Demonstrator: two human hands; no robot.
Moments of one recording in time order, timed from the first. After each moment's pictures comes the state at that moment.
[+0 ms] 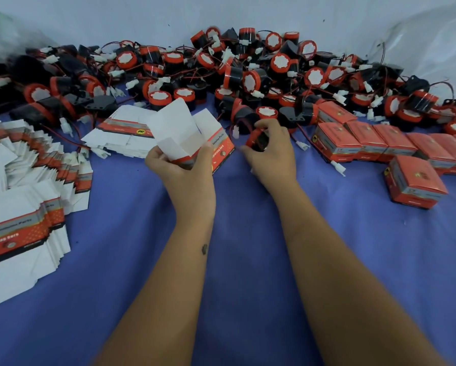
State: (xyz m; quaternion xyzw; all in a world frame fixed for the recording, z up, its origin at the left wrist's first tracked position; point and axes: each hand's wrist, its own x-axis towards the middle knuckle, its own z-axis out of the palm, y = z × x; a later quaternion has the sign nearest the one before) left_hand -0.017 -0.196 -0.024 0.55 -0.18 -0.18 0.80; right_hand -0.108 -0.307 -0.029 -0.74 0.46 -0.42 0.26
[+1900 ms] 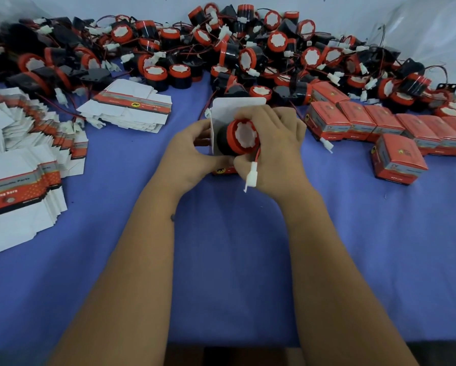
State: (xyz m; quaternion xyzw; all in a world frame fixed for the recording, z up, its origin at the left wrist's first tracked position) left_hand 0.005 -0.168 -0.022 0.60 -0.53 -0.28 0.54; right_hand -0.151 -0.222 0.001 -0.85 0.32 -0.40 0.05
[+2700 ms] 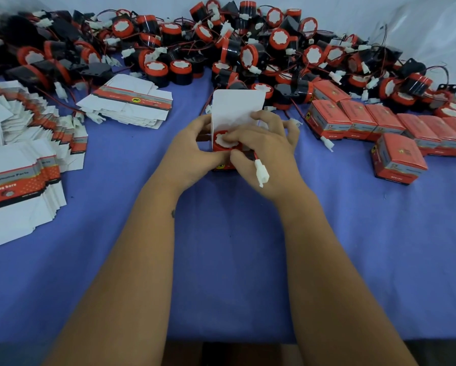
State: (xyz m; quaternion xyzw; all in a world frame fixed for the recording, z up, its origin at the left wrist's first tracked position) left_hand 0.003 -0.170 -0.024 0.60 -0.52 -0.28 0.54; right_hand -0.149 -0.224 -0.009 -0.89 0.33 -0.32 0.06
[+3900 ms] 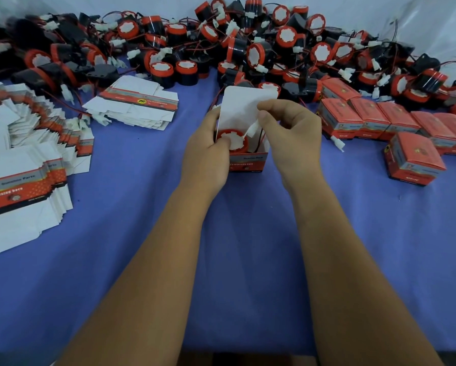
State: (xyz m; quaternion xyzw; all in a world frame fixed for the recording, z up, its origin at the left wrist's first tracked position) left_hand -0.022 -0.183 -0.026 0.64 -0.43 -0.23 0.59; right_hand -0.140 -0.237 0.005 -0.65 0.38 -0.52 0.40
